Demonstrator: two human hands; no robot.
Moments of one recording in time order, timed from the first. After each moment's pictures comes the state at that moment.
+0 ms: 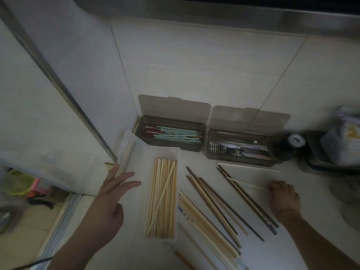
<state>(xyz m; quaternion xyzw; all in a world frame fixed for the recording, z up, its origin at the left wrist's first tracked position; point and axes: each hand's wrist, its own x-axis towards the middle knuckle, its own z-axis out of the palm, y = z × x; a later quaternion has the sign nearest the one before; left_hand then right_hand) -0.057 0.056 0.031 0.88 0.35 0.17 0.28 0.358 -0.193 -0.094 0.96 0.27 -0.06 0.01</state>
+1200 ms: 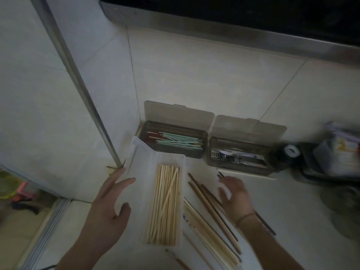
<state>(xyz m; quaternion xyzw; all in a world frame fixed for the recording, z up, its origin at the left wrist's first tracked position) -0.069 0.065 0.021 0.82 0.37 0.27 0.34 0.239 -0.102 -0.042 0.84 0.45 -0.02 -0.29</state>
